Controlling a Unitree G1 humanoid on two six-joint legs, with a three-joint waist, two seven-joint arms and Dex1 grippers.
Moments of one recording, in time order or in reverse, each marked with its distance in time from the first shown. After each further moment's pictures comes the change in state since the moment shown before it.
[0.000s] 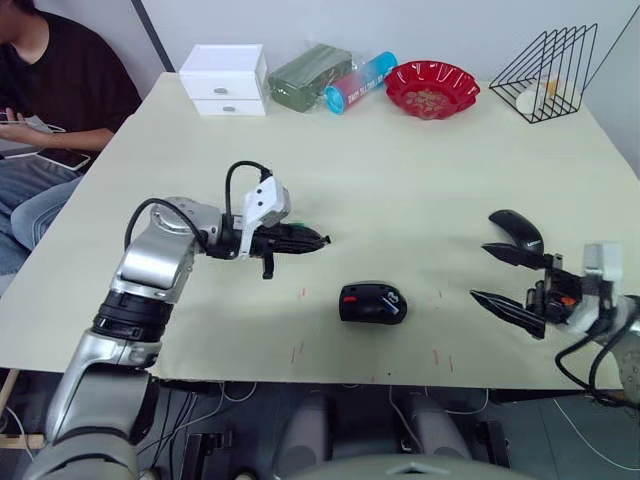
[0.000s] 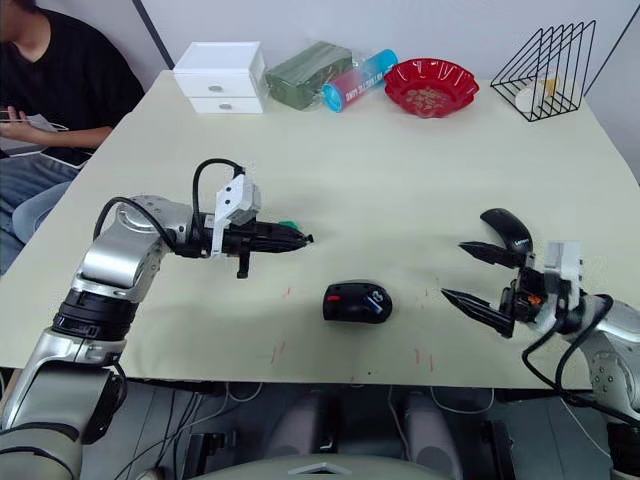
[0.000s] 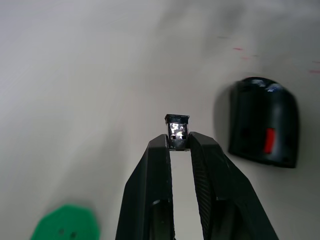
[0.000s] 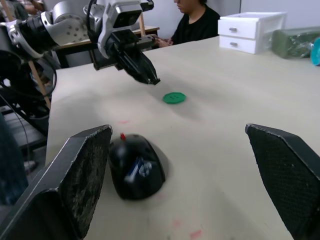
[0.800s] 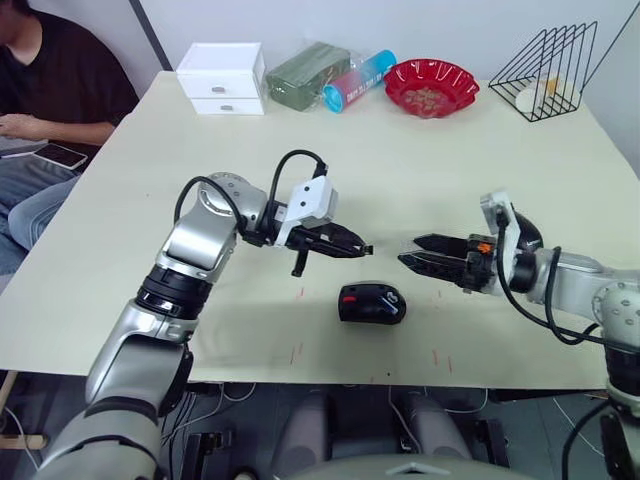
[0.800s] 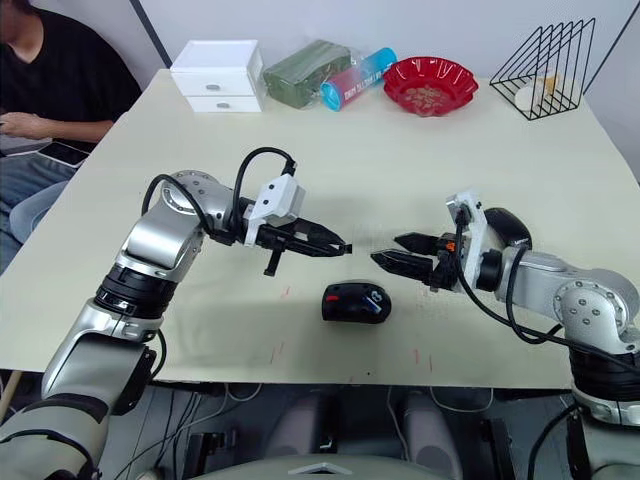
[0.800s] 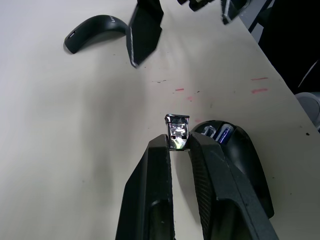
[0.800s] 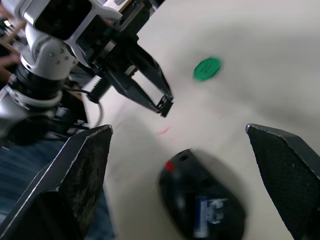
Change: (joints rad) left arm -0.116 -0.114 -0.088 -0.007 0.041 -0.088 -0.105; right arm -0.412 0.058 0.105 0.005 0.620 0.915 -0.783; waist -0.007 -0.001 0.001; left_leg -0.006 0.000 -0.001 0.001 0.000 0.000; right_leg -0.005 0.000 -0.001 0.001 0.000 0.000
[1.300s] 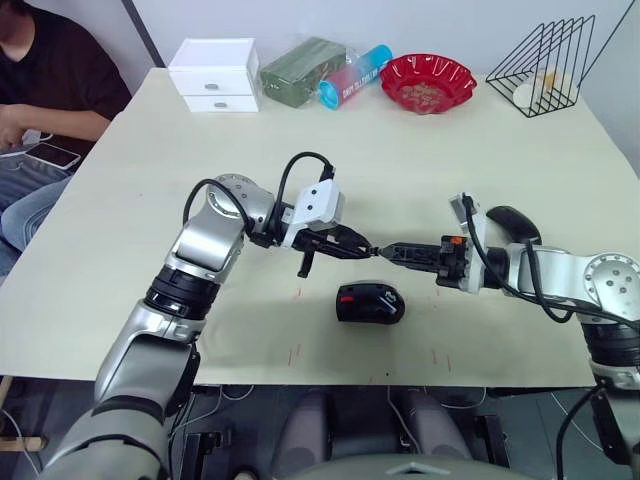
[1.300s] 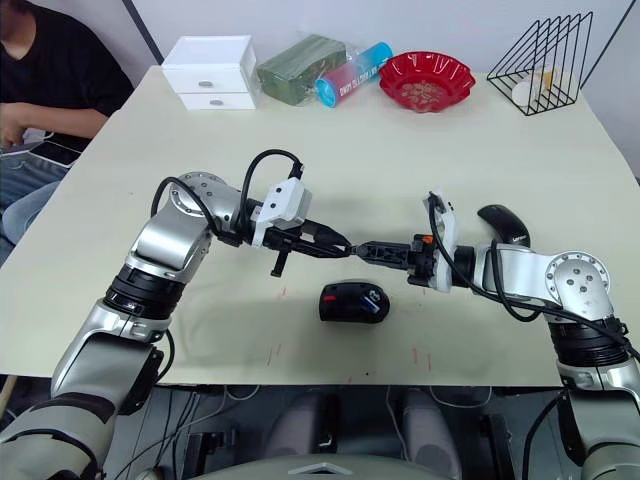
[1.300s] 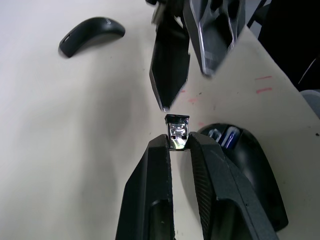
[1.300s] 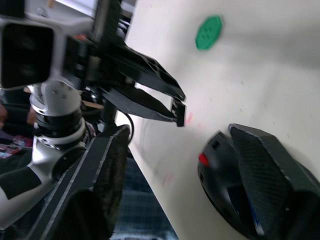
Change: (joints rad) left arm 0.000 -0.040 -0.011 0.005 0.027 -0.040 -0.002; right arm -0.084 -0.018 0.175 0.165 0.572 -0.048 -0.571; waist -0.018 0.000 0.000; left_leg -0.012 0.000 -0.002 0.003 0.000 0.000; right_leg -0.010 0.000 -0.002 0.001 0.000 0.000
